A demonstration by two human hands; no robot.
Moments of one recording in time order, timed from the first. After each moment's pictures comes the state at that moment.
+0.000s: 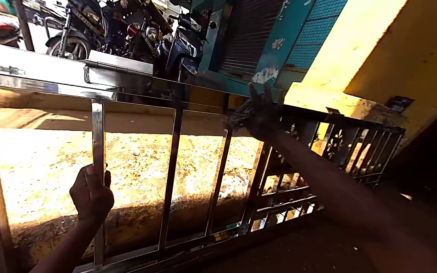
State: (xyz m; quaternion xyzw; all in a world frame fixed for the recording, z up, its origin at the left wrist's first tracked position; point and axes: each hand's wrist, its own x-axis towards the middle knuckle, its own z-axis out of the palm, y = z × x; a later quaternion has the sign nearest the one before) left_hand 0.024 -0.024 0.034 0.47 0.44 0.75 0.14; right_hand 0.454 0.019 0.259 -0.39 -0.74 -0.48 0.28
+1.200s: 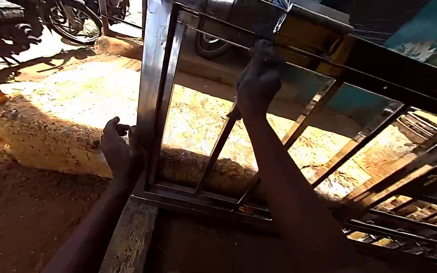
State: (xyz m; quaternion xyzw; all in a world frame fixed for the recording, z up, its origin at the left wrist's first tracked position) left_hand -0.166 -0.120 -0.004 0.43 0.67 0.60 -0.07; right_hand 0.030 0.005 0.190 -0.37 -0.63 0.08 0.68
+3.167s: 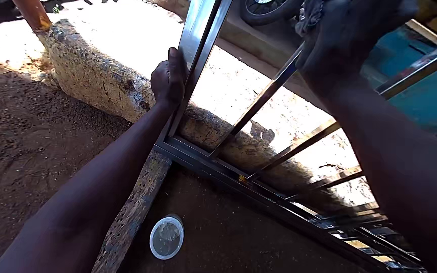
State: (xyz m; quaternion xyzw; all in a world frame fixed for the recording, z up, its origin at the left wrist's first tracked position) left_hand -0.161 -0.079 0.015 0.35 0.67 0.66 0.05; right_hand 0.087 0.021 0.192 -0.20 -0.79 -0.46 0.36
